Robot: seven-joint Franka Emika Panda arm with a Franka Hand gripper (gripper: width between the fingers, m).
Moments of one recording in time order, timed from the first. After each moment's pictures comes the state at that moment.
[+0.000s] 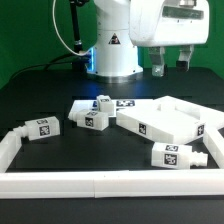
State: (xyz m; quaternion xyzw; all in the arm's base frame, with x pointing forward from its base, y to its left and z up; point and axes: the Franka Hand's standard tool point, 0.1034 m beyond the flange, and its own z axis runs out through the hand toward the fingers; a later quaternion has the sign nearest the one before) arm 0.541 0.070 0.140 0.90 0.43 0.05 0.05
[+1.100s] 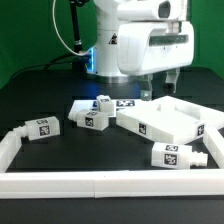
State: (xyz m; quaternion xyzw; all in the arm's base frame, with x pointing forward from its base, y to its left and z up) arm 0.554 0.046 0.107 0.89 0.46 0.06 0.05
